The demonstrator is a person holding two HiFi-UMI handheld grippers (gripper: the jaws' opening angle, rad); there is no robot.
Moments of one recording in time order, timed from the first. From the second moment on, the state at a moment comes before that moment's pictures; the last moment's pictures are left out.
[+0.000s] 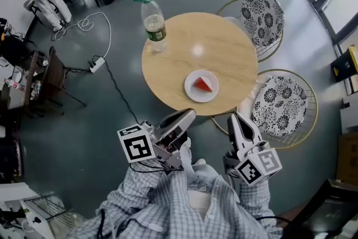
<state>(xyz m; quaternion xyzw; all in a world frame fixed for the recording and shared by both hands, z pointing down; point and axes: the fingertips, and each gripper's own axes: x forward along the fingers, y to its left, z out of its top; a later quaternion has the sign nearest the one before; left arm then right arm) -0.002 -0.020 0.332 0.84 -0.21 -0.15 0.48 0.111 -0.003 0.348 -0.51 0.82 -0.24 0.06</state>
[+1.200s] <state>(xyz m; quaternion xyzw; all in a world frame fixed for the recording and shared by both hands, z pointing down) 0.008 -0.018 0.324 0.85 -0.20 -0.15 0.47 0.101 -0.007 0.325 -0.48 0.84 -0.23 0.08</state>
